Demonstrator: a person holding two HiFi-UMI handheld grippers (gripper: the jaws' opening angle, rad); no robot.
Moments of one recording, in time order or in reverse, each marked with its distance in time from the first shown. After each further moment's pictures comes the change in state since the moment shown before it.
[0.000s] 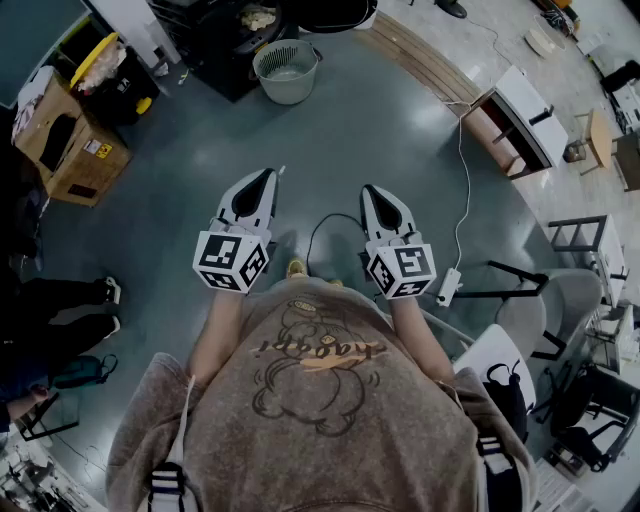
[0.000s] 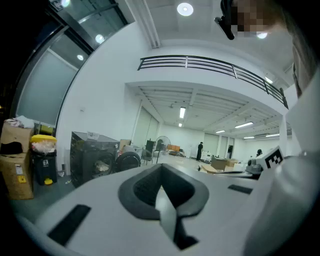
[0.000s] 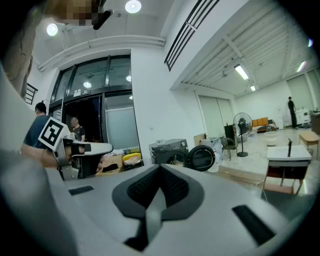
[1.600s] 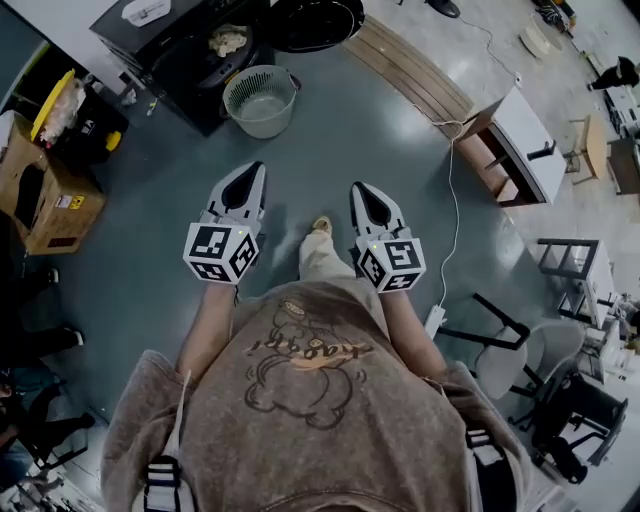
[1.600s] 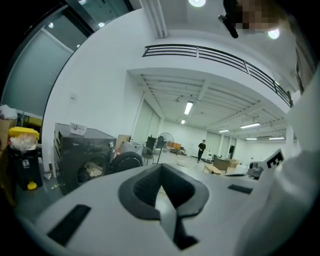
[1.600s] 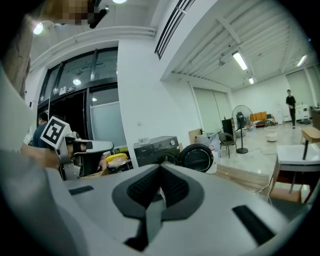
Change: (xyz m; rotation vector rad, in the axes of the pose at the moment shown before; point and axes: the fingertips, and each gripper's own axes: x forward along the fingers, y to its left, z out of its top) left arm 0.298 0.133 0.031 -0.031 0.042 -0.015; right arm 0.257 -0.177 0.046 0.040 0.048 -0.030
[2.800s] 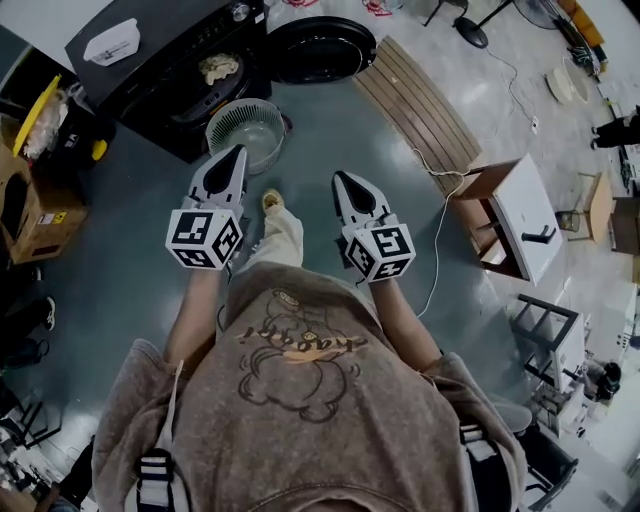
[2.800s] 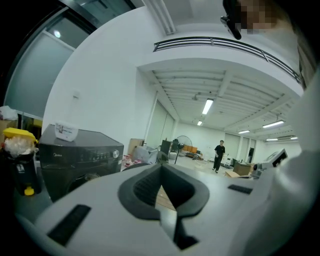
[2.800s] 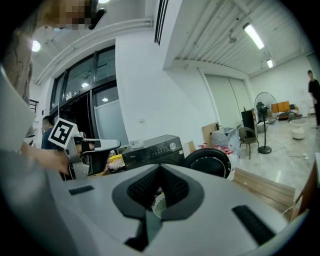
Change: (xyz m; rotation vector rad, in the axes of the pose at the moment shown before) left arm 0.273 0.116 0.066 -0.024 -0.037 0.175; right arm 0.258 -0.164 0.089 -0.008 0.065 0.207
